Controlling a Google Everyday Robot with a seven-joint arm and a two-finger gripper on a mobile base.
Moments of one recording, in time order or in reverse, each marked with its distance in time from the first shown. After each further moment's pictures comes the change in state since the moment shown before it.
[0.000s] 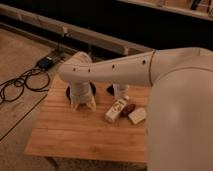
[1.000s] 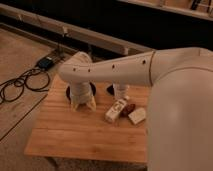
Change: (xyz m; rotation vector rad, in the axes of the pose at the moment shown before) arm -0.003 -0.006 0.002 0.003 -0.003 0.014
